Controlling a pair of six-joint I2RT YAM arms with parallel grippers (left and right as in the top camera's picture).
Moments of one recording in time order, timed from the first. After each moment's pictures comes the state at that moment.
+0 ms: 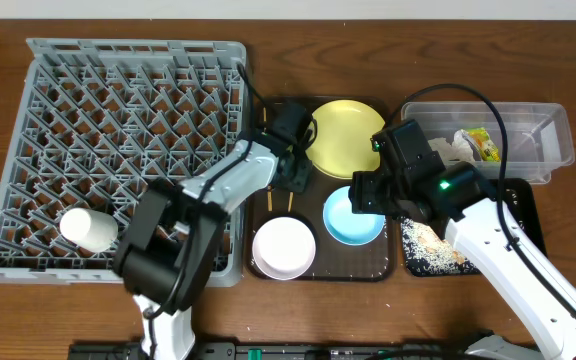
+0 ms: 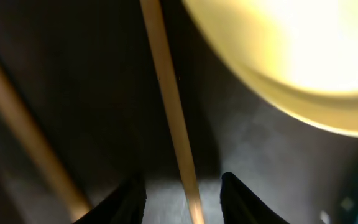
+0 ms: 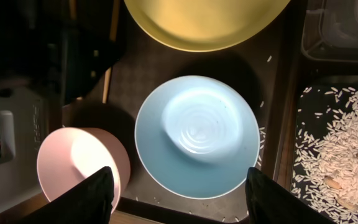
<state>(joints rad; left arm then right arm) -0.50 1.97 1.25 -0.58 0.07 -0.17 0.50 1.39 1.12 -0.88 -0.09 0.54</state>
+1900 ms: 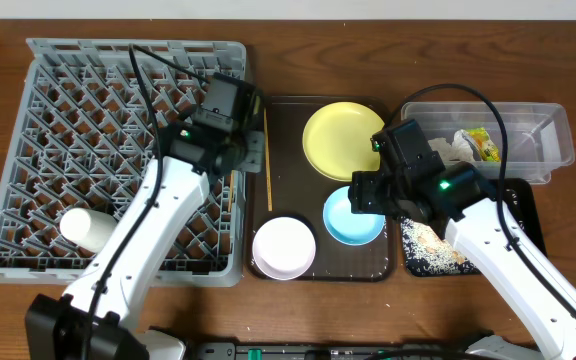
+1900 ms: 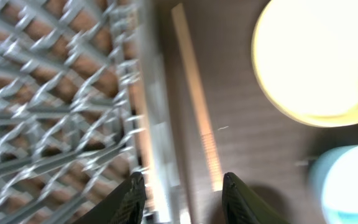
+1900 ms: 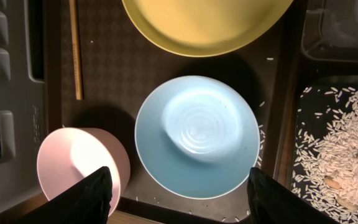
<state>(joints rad) -0.38 1.52 1.31 -0.86 -0.03 -0.20 0.50 1.39 1.12 -0.88 -0.09 0.54</state>
